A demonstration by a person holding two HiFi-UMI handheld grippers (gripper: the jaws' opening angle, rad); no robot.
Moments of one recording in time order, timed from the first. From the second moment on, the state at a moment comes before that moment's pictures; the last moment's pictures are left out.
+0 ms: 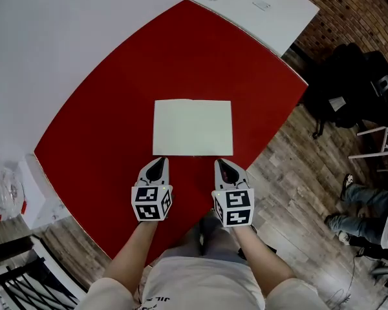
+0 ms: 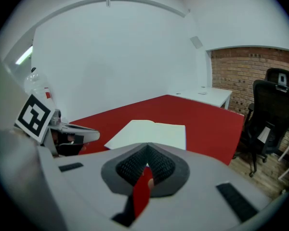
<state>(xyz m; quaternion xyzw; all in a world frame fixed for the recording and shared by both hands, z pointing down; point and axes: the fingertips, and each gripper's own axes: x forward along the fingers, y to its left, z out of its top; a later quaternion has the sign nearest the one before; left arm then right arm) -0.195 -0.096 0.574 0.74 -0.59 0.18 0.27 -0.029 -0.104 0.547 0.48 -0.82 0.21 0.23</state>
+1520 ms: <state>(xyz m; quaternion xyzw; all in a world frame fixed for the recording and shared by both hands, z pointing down) -0.242 -0.109 0.667 0.71 -0.55 0.17 0.41 -0.050 -0.113 0.590 0.45 -0.83 0.24 0.24</state>
